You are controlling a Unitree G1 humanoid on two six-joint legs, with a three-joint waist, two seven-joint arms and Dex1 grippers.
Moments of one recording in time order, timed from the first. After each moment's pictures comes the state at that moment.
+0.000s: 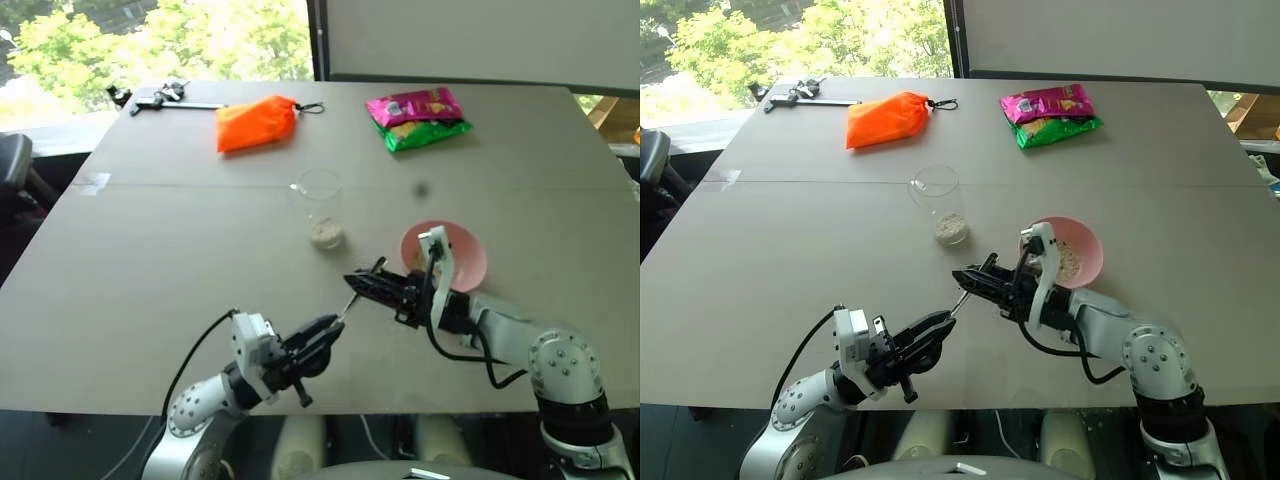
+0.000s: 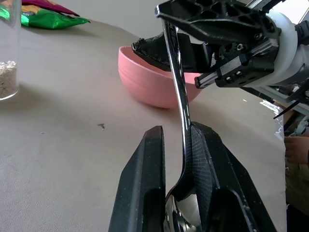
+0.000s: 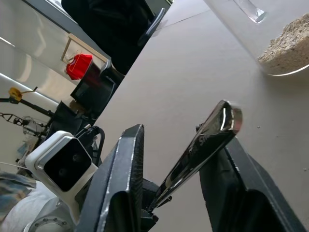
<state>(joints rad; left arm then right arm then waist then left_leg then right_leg) 0.36 0.35 -0.05 -0.42 -0.54 0.07 -0.89 -0.22 -0.30 0.06 -0.48 1.32 0.99 0.10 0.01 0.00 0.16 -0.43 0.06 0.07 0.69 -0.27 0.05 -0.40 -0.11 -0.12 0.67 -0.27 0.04</state>
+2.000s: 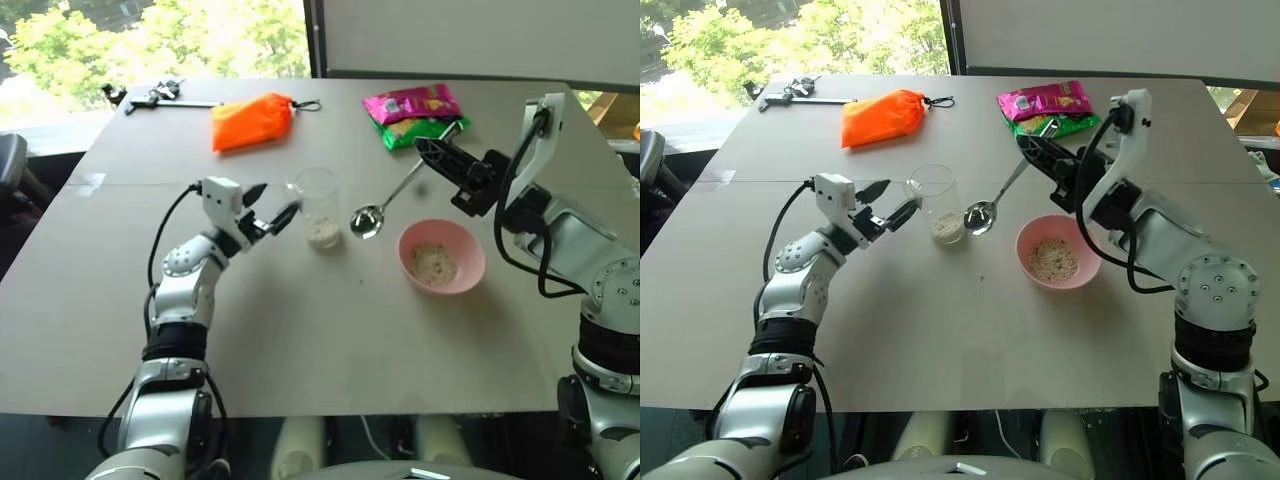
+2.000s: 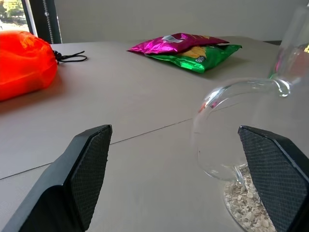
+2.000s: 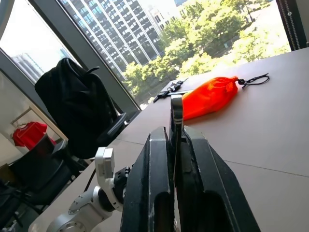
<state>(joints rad) -0.57 0.42 0.15 0.49 -0.34 0.00 -0.75 -0.59 -0.46 -0.18 -0.43 1.42 0.86 -0.09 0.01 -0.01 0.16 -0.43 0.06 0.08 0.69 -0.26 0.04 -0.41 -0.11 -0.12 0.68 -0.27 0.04</state>
